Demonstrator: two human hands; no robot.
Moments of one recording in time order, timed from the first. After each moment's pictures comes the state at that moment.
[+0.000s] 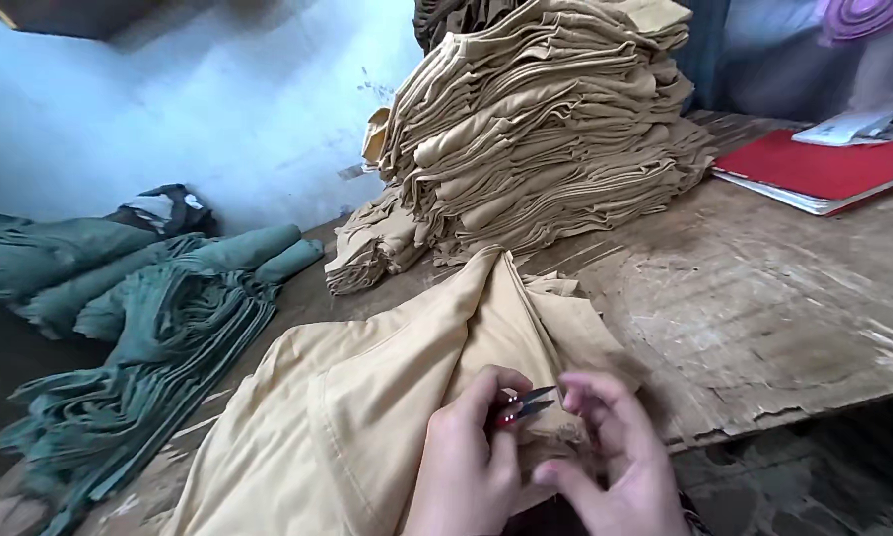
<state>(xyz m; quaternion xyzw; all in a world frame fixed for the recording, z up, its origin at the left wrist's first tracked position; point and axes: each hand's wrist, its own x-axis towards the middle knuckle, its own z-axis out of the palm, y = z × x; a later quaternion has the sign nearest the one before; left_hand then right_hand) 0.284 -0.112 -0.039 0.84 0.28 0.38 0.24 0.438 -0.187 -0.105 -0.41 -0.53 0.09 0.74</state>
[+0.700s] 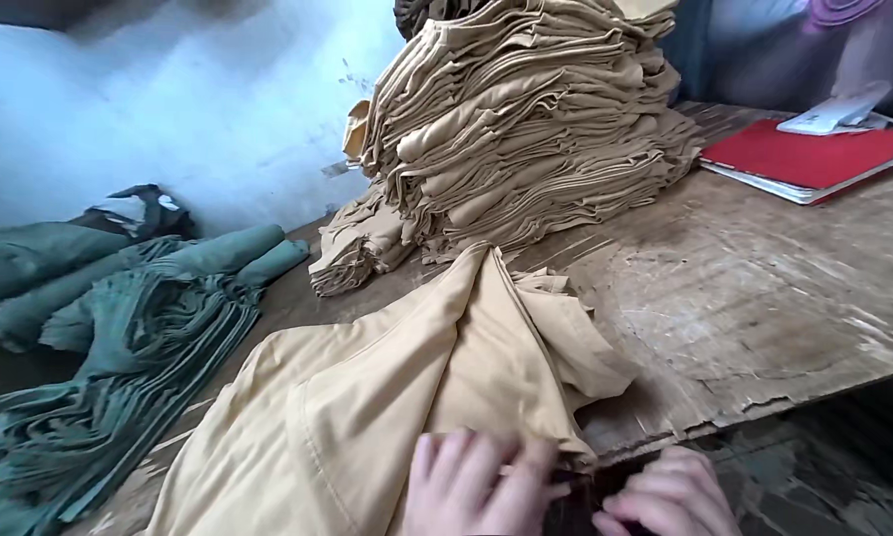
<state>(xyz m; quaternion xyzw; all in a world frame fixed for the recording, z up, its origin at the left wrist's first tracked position) 0.270 -0.152 -0.044 0.90 0.22 0.38 -0.06 0.445 -0.247 -0.139 -0.51 -0.56 -0.14 0.63</state>
